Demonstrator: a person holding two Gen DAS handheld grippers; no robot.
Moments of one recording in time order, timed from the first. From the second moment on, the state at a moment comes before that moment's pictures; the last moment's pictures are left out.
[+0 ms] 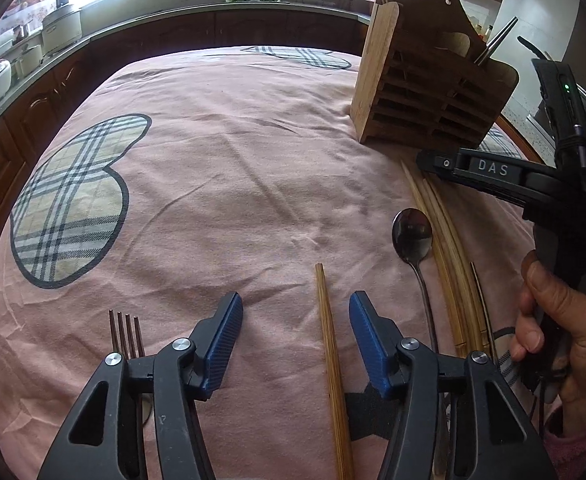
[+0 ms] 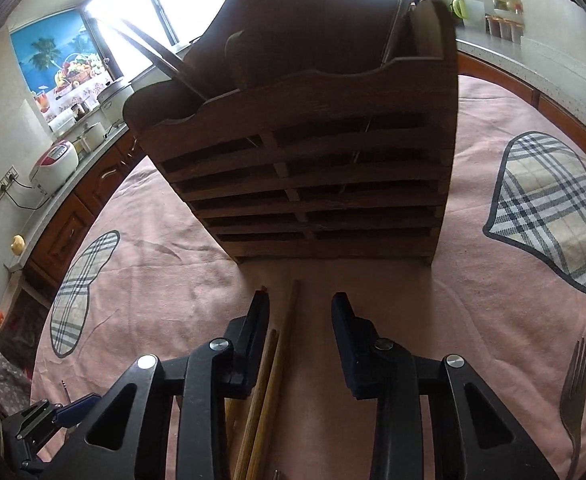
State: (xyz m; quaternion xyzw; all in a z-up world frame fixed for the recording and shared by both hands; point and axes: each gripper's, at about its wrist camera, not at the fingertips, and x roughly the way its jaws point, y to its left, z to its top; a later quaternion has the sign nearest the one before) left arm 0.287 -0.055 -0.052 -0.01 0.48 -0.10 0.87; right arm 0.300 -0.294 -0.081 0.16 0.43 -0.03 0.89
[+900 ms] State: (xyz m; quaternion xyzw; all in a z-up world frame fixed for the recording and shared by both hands) left arm 0.244 -0.022 0.017 -0.07 0.41 -0.15 0.90; right arm 0.218 -0.309 0.006 0.16 0.35 0.00 0.92
